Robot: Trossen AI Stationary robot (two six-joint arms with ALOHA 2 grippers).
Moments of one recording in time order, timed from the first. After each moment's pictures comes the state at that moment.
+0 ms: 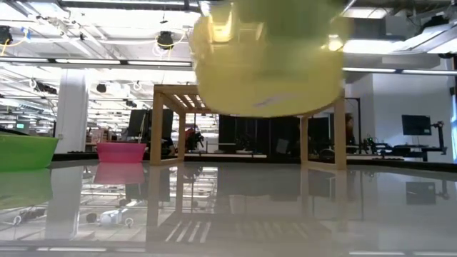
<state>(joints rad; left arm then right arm) -0.32 1.23 1.26 -0.47 -0.51 -0.50 0.31 1.81 1.33 -0.48 0.02 0.52</state>
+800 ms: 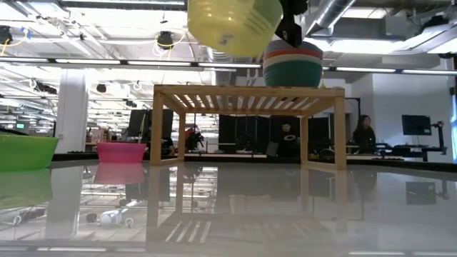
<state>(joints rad) -0.32 1.23 1.26 -0.58 -0.54 -0.54 0.18 1.59 1.33 -0.46 0.21 0.50</state>
